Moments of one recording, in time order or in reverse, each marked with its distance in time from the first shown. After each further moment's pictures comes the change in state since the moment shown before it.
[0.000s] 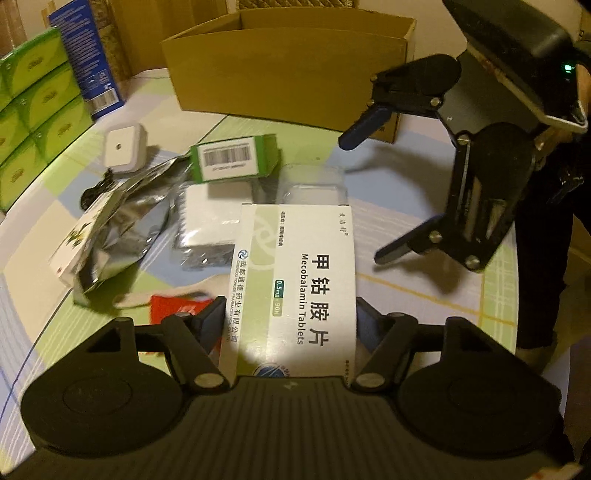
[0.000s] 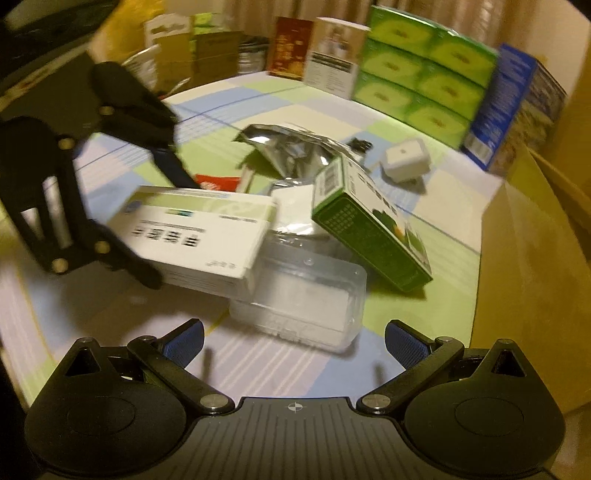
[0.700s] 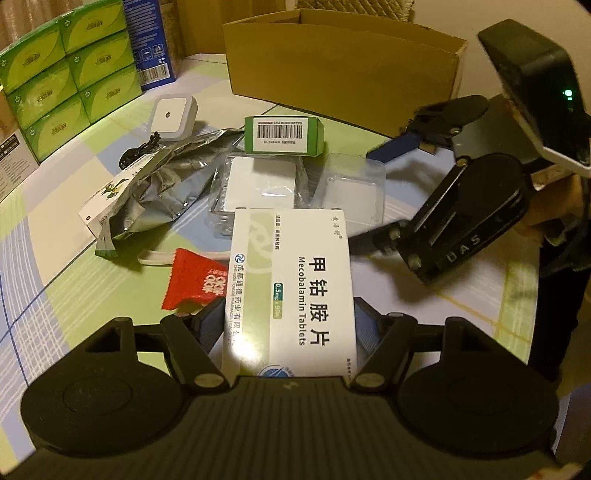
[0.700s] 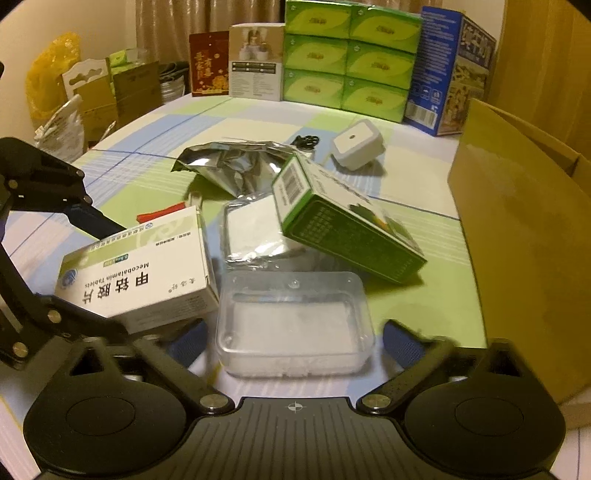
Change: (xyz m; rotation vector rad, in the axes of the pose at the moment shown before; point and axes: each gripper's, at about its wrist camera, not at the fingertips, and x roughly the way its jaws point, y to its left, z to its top) left arm -0.001 0.004 -0.016 -0.176 -0.026 0.085; right arm 0.018 0.001 0.008 0.252 -0.043 -0.110
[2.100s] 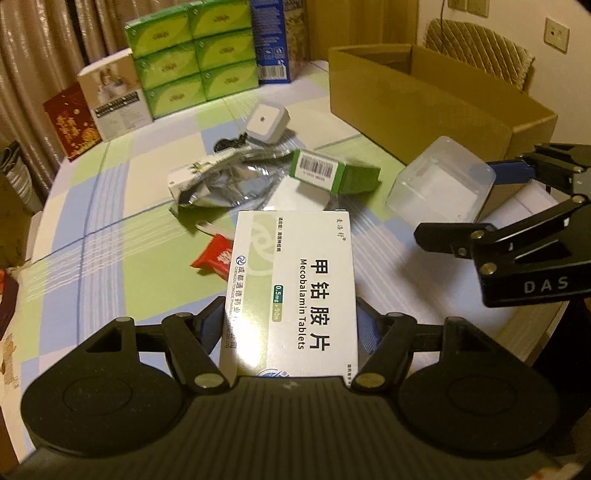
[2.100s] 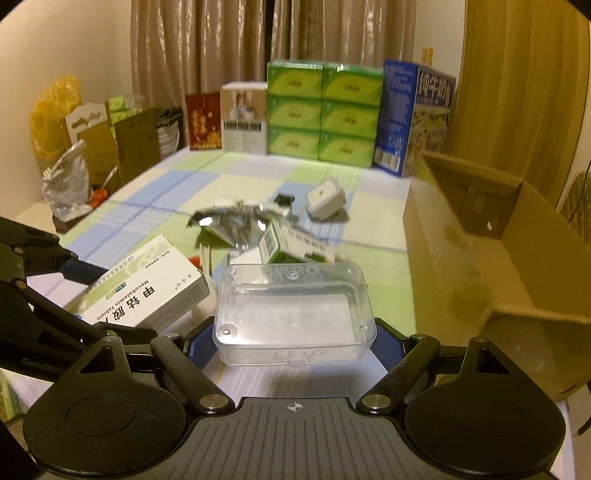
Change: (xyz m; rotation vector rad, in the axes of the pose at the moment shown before) left arm -0.052 -0.075 0.023 -0.358 -0.005 0.341; right arm -0.107 -0.009 0.001 0.043 -0.135 -0.013
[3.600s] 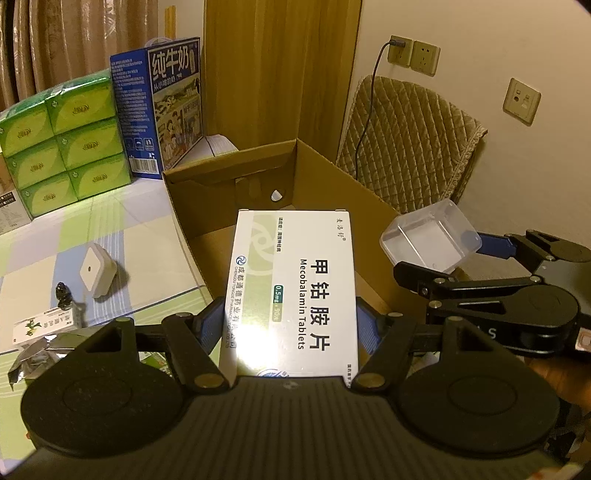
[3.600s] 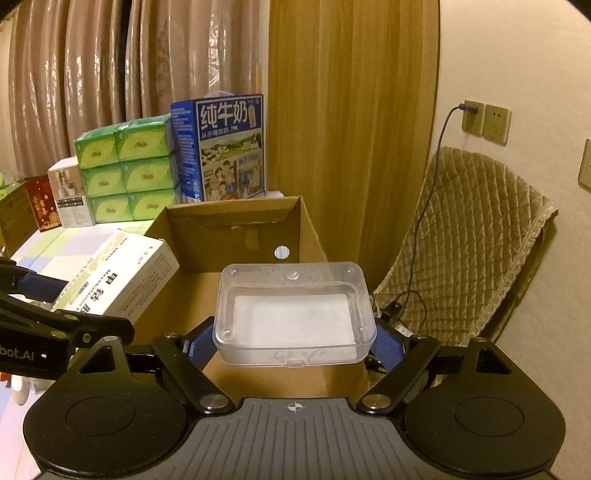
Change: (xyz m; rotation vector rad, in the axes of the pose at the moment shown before) left arm 0.054 -0.184 0.196 -0.030 -0.105 -0.189; right arm -0.045 -0.247 0.031 0.222 -0.069 -0.278
